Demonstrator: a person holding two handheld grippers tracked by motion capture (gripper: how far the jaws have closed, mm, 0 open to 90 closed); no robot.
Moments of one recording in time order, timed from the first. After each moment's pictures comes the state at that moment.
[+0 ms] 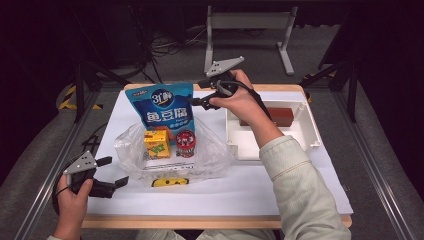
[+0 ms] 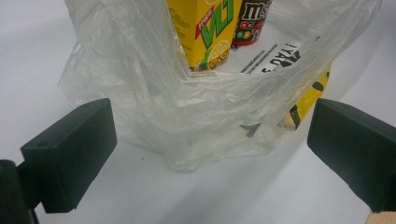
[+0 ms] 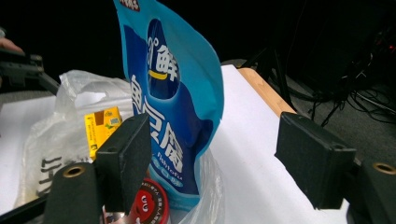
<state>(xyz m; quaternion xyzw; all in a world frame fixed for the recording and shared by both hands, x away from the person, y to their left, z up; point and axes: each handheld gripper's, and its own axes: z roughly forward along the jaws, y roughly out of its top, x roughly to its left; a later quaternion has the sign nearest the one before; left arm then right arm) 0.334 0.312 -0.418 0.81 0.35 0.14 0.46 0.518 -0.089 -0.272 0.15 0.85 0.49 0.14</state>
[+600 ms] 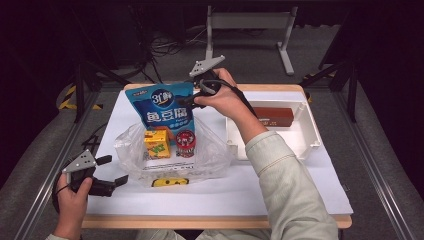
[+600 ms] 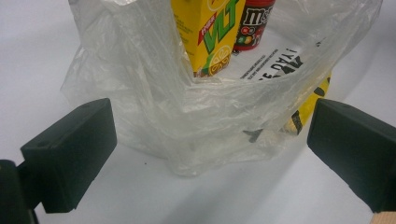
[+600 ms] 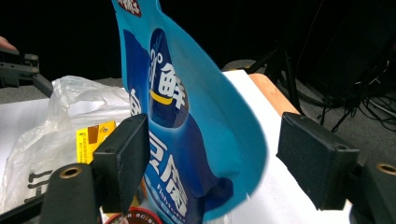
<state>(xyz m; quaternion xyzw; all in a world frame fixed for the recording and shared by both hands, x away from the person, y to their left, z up) 0.338 0.313 -0.418 0.80 0.34 0.14 0.46 0.533 -0.050 -0.281 0.13 0.86 0.48 0.13</state>
